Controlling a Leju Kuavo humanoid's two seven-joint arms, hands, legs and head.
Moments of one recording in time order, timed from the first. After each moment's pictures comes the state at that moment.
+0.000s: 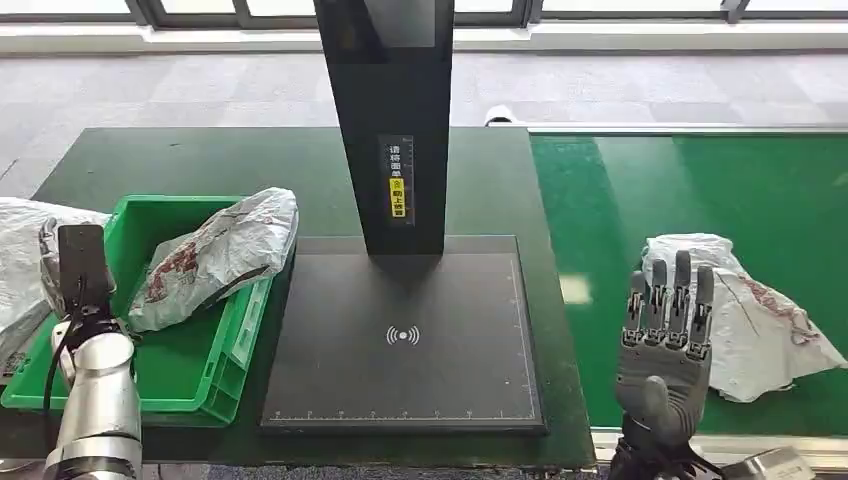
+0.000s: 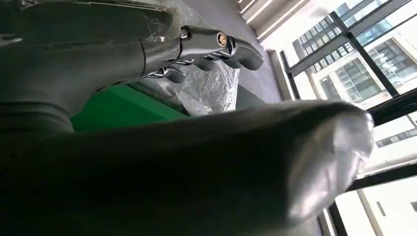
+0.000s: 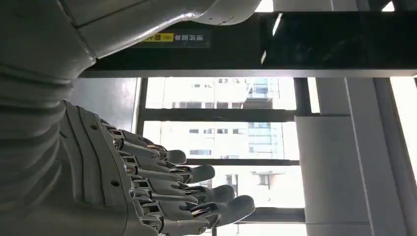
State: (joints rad) left arm -0.38 0.03 0.46 -1.10 -0.45 0.40 -0.18; right arm 0.17 0.15 -0.03 -1.73 0.07 0.11 -0.70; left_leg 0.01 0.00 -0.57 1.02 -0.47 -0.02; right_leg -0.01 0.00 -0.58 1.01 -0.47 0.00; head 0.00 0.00
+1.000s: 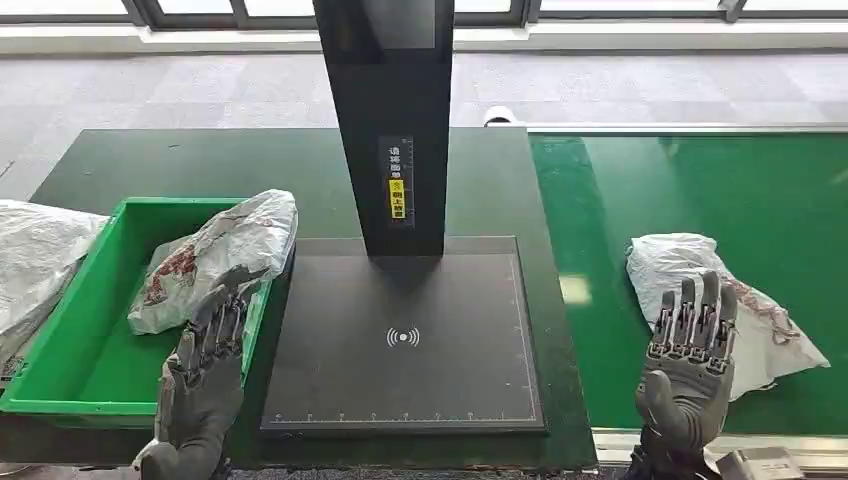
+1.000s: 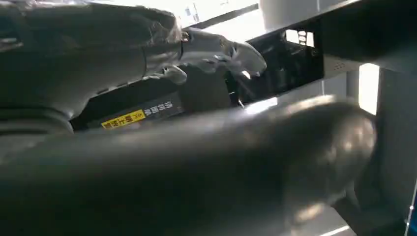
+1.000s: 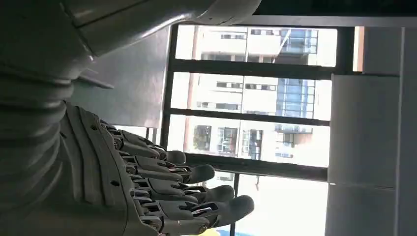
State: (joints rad) left arm 0.25 -0.08 -0.23 -2.02 -0.11 -0.07 -0.70; right arm 0.20 0.14 -0.10 -1.69 0.18 -0.04 -0.70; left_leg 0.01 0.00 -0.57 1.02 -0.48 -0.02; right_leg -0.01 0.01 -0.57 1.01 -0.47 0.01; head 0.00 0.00
